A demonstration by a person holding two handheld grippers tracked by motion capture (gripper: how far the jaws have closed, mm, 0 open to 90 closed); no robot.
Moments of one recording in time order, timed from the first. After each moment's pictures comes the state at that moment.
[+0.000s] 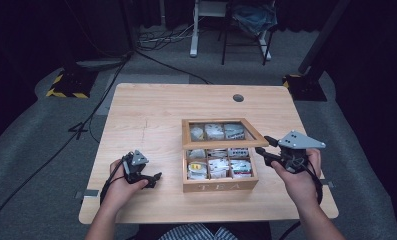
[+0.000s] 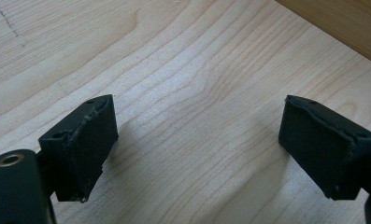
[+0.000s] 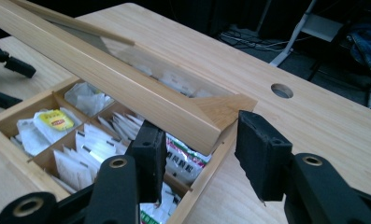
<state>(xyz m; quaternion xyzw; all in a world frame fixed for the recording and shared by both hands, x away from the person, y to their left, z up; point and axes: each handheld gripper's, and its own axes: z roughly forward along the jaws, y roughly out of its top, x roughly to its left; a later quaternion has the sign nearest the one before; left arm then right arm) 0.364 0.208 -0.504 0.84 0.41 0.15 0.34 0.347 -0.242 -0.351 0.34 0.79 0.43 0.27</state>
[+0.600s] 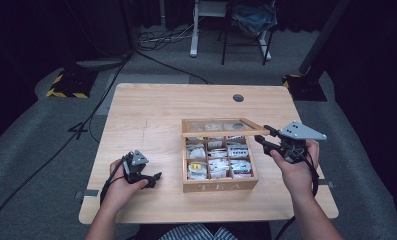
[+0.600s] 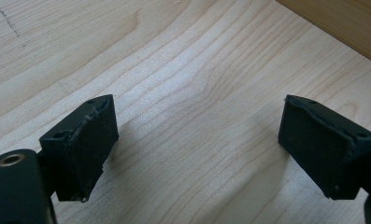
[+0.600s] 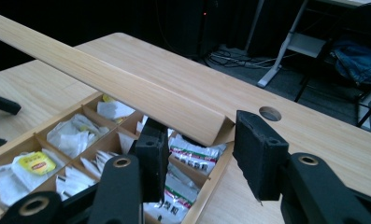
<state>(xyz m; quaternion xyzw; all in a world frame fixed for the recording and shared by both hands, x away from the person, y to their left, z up) 0.363 0.208 -0.504 0.83 0.41 0.15 0.34 0.365 -0.239 -0.342 0.35 0.76 0.46 0.29</state>
